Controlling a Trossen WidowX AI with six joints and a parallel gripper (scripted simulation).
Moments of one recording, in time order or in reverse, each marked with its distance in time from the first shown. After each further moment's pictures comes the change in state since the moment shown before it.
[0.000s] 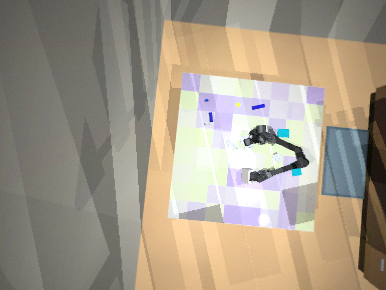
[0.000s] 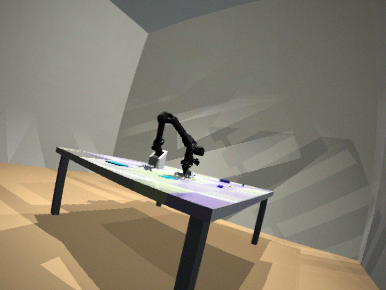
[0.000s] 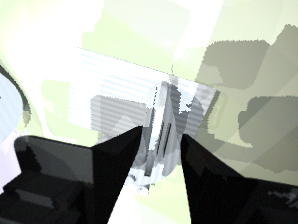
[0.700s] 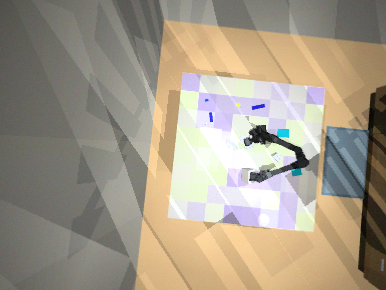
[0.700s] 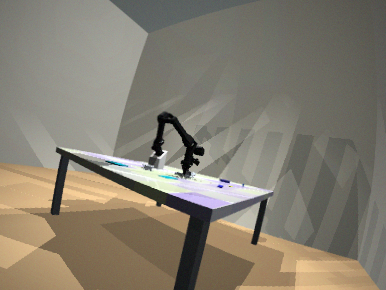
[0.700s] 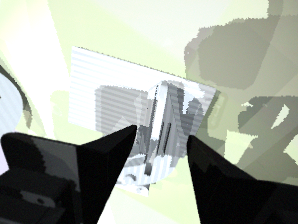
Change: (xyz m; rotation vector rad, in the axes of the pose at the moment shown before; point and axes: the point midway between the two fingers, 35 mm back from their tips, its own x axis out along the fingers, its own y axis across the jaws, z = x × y) arm 0.000 0.000 0.000 -0.001 0.001 0.000
